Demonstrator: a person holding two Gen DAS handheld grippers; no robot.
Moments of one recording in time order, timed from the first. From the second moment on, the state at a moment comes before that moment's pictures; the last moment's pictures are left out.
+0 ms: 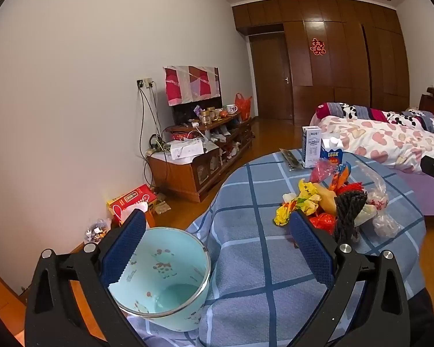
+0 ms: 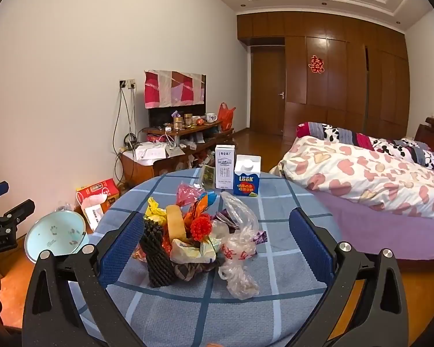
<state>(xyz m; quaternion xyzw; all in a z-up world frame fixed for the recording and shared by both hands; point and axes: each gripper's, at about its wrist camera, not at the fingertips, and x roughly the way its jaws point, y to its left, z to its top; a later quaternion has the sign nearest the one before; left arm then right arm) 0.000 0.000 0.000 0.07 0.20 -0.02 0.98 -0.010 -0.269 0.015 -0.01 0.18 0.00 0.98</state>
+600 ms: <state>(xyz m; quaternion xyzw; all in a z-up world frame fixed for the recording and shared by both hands) 0.003 0.006 0.001 0.07 0.19 0.00 0.98 -0.005 -0.272 0.008 0.00 0.19 0.00 0.98</state>
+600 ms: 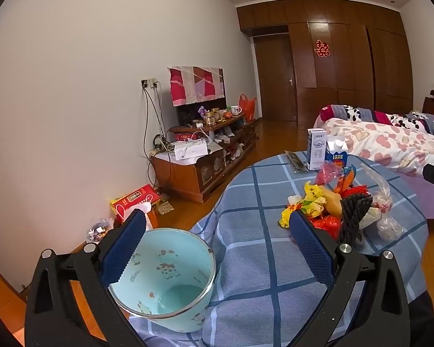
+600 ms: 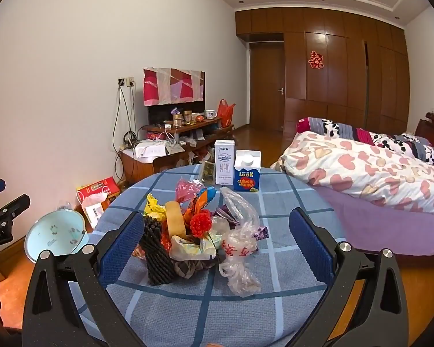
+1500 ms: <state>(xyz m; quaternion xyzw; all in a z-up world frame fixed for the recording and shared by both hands) 0.007 0.012 -0.001 0.07 0.19 0.00 0.98 -0.003 -0.268 0.000 0.00 0.20 0.00 0.98</state>
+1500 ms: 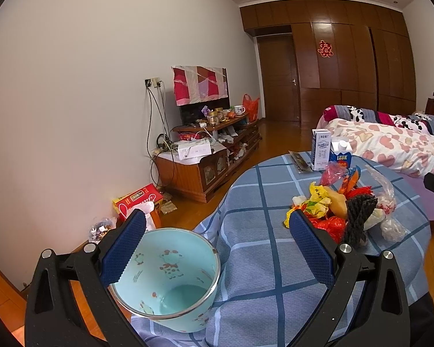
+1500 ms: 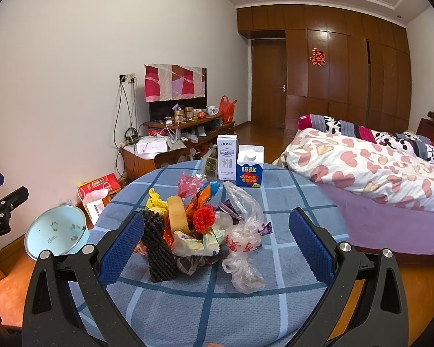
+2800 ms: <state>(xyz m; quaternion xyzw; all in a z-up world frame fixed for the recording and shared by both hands) 0.013 0.018 -0.005 0.07 0.20 0.01 0.98 0.000 -0.270 -0.006 0.01 0.21 0.00 0.98</state>
